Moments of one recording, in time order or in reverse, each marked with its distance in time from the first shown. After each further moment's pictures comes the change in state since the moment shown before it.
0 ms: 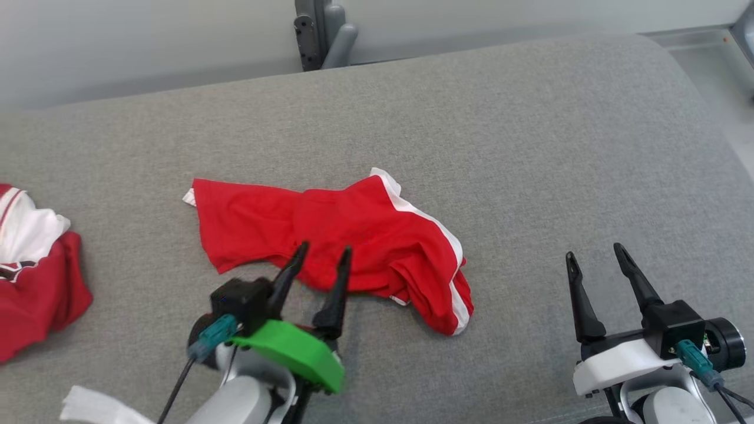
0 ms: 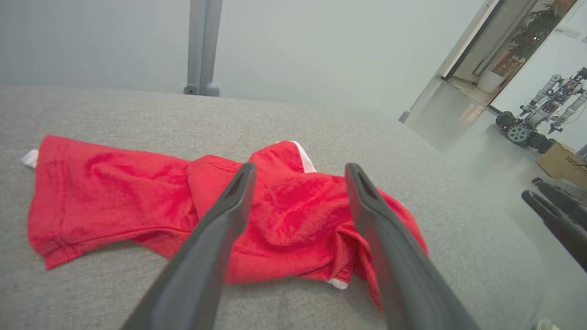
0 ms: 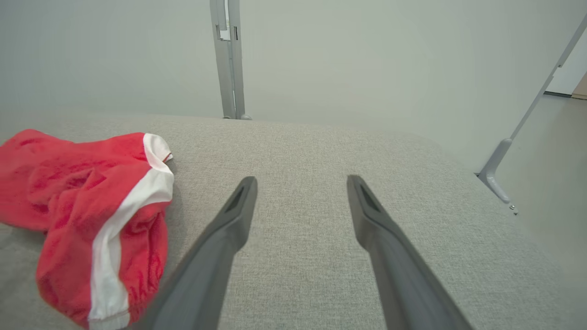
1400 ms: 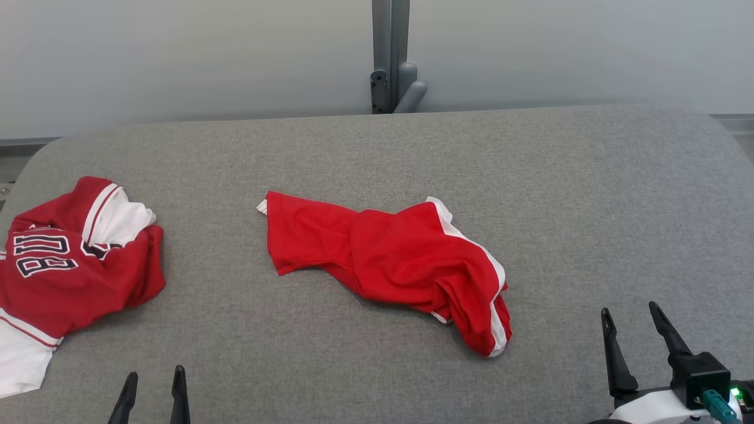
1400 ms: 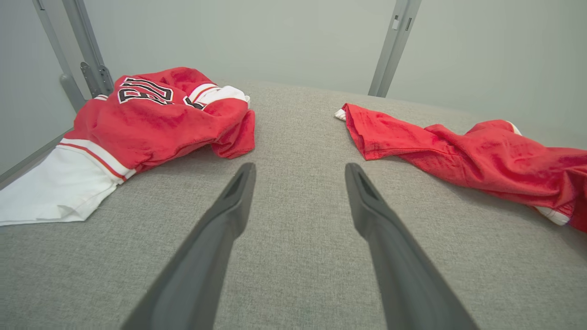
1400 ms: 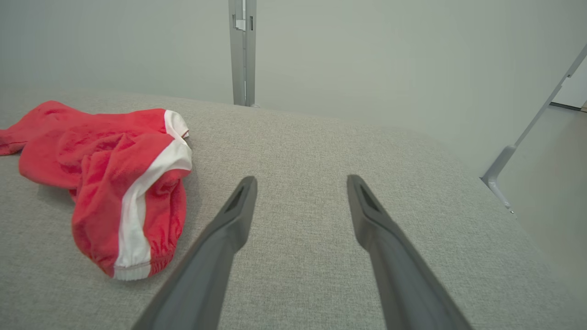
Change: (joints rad) left arm 0.574 -0.130 0.800 -0.044 0.490 -0.305 -0.066; right arm 0.151 -0.008 -0.091 -0.005 -0.040 0.000 0.000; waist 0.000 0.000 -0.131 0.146
